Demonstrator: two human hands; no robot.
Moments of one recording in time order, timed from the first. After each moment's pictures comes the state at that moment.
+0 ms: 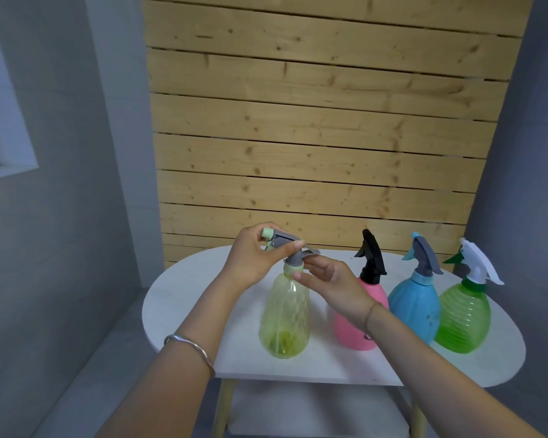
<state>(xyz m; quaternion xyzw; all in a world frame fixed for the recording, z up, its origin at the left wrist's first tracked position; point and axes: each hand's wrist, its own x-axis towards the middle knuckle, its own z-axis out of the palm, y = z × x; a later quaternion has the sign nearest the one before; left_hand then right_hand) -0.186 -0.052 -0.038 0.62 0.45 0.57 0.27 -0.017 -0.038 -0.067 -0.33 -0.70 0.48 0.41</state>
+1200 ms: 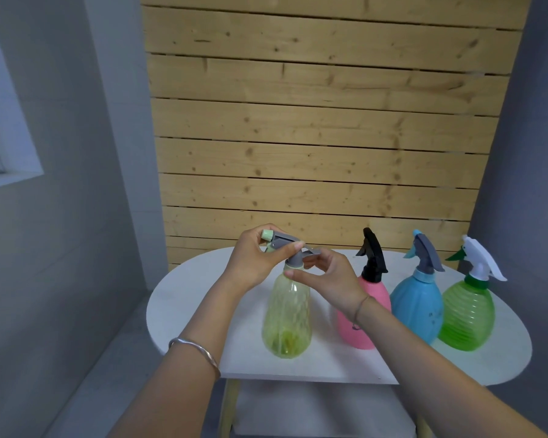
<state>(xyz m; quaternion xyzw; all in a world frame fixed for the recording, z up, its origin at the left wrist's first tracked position) -0.183 -0.053 -0.039 0.62 0.47 0.57 0.27 -0.025 -0.033 -0.064 -0.38 -0.69 0.41 0.45</state>
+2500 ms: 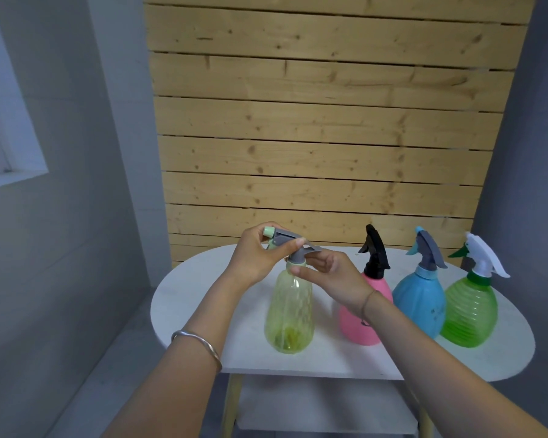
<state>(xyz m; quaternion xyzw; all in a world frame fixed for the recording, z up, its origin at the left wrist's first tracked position) -0.181 -0.058 -0.036 0.62 0.48 0.55 0.27 -0.019 -0.030 -0.066 -0.35 -0.70 0.48 0.40</state>
